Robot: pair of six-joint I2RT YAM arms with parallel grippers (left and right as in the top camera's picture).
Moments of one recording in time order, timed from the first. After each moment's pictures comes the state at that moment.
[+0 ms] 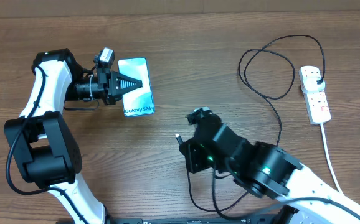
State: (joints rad) left arm 0.16 2.02 1.58 -1.69 1.46 0.61; right arm 0.94 1.19 1.12 -0.80 -0.07 0.70
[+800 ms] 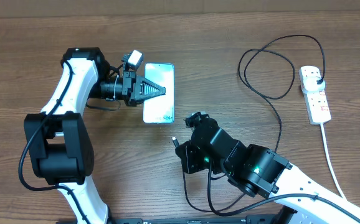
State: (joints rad) left arm -0.01 2.02 1.58 -1.64 1.47 0.63; right arm 0.94 1.21 1.00 -0.64 -0.11 0.75
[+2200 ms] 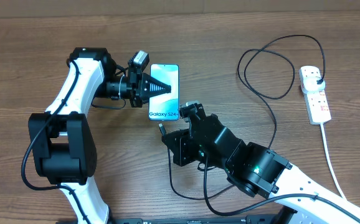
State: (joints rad) left arm -0.05 2.02 1.58 -1.60 1.53 0.39; right arm 0.95 1.21 1.00 -0.42 -0.10 0.75
